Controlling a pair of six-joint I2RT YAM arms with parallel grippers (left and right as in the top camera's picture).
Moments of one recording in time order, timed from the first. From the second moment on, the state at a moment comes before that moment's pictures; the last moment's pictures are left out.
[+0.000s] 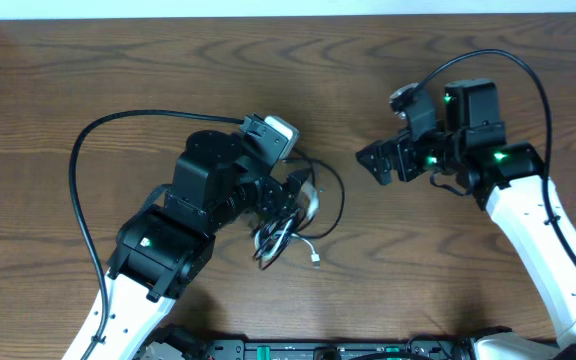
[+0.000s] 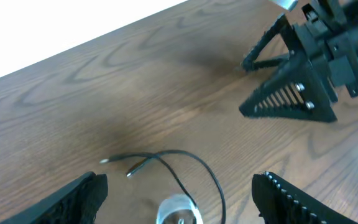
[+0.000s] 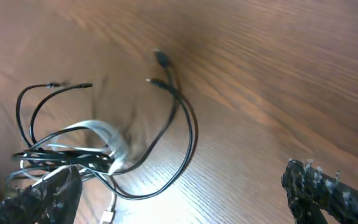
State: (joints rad) left arm -0.51 1.05 1.08 -0.60 0.18 0.05; right arm 0.23 1.41 1.12 -0.61 -0.49 -0.09
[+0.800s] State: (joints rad) left arm -0.43 1.05 1.08 -0.76 -0.66 -0.47; right arm 0.63 1.67 1.12 -0.56 -0.51 -0.33
